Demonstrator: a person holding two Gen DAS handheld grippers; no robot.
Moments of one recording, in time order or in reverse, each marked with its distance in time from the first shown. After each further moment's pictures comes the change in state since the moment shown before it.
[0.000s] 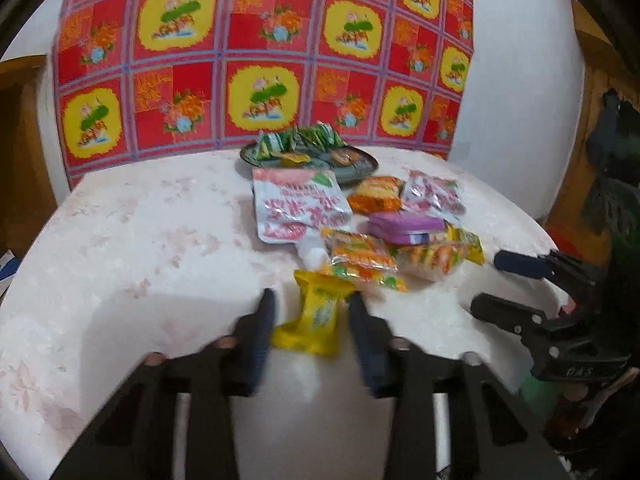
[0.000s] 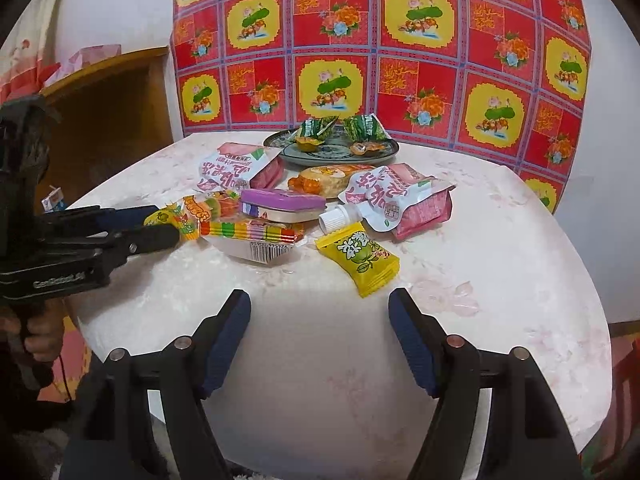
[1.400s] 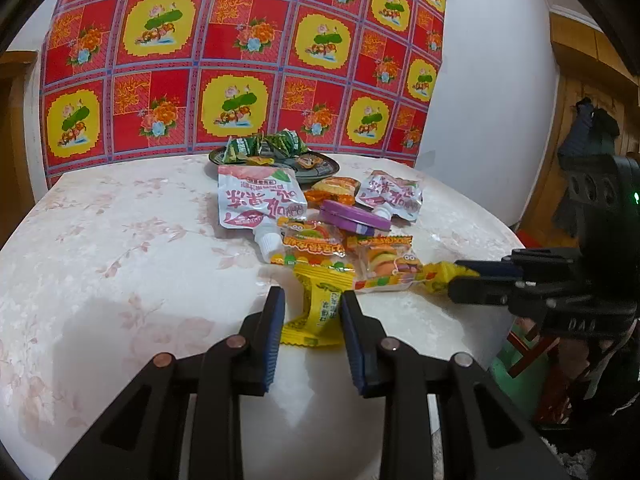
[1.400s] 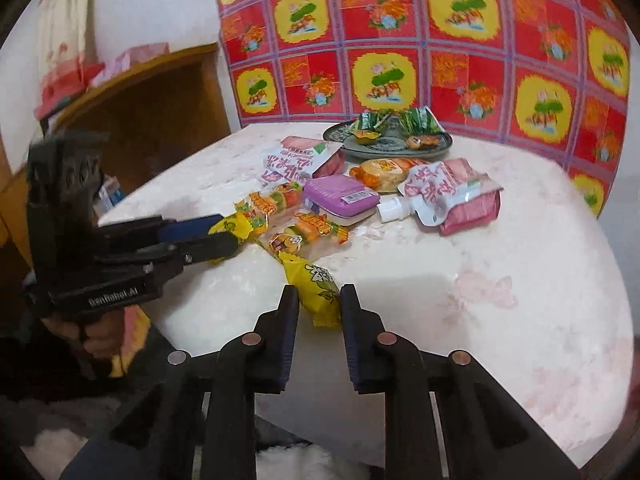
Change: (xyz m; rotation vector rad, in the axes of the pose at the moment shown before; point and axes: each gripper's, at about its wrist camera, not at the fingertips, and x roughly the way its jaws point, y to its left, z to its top) left arm -0.013 -0.010 -0.019 0.009 -0.066 -0.096; right arm -0.018 -0.002 0.001 -0.008 0.050 0.227
